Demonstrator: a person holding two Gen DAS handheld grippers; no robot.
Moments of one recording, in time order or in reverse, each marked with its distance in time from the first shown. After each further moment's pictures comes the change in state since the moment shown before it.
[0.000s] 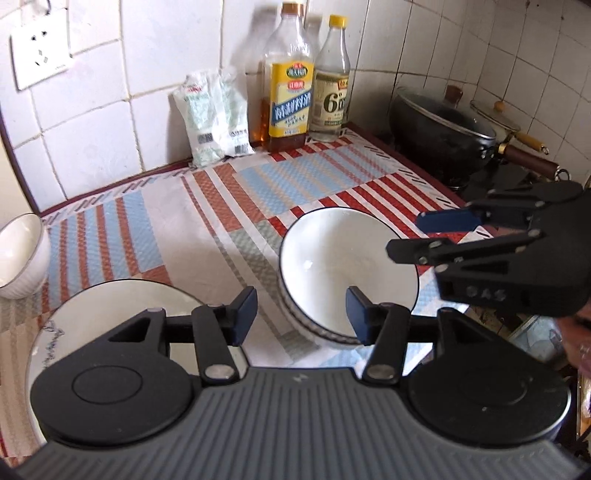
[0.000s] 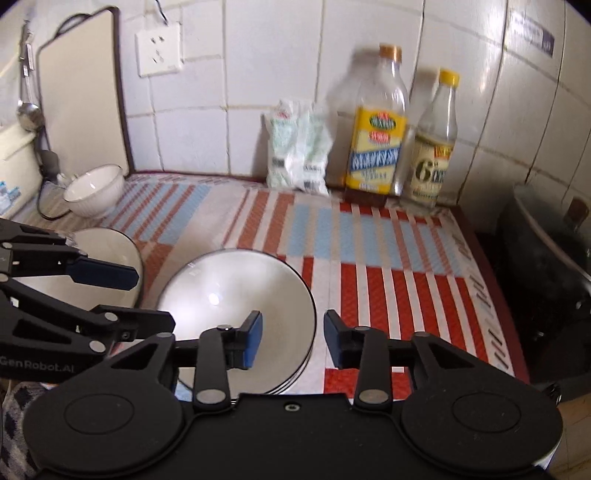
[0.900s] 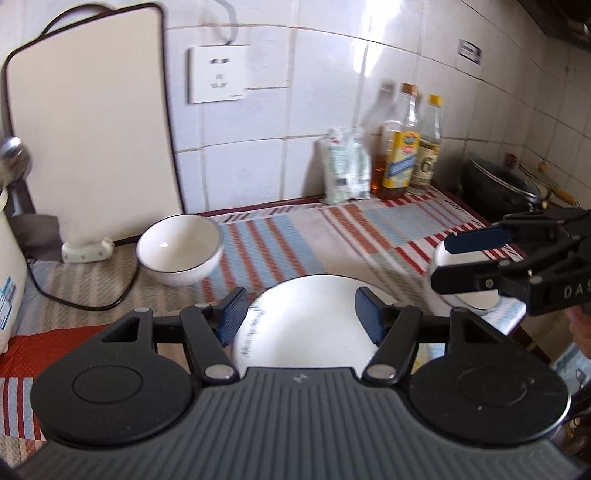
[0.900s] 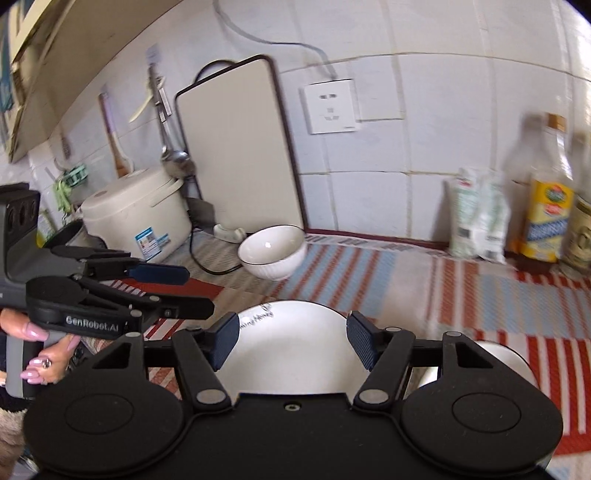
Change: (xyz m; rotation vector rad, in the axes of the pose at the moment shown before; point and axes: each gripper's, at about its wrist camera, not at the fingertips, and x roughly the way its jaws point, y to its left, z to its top) left arm -0.121 0.149 -0.044 -0.113 -0.164 0.131; right arm -0.016 0.114 0.041 -0.036 -0.141 0.429
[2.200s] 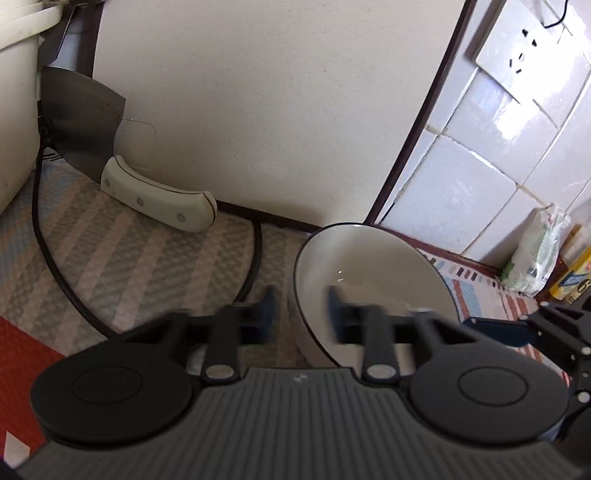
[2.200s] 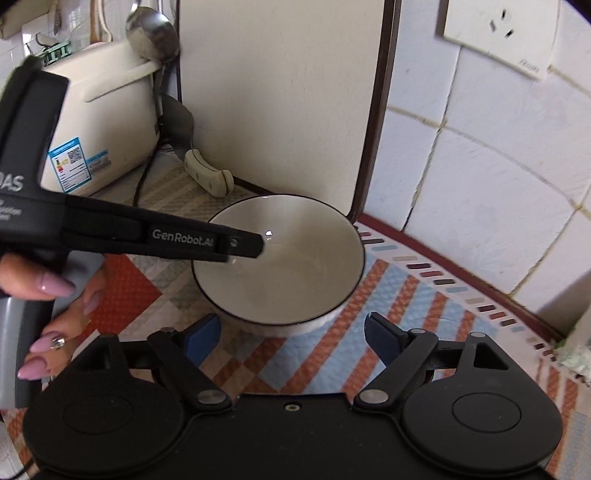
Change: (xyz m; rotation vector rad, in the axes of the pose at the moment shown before) left arm 0.183 0.189 0.008 -0.478 0.031 0.175; right arm 0.273 0.037 0.056 -0.262 0.183 -0.060
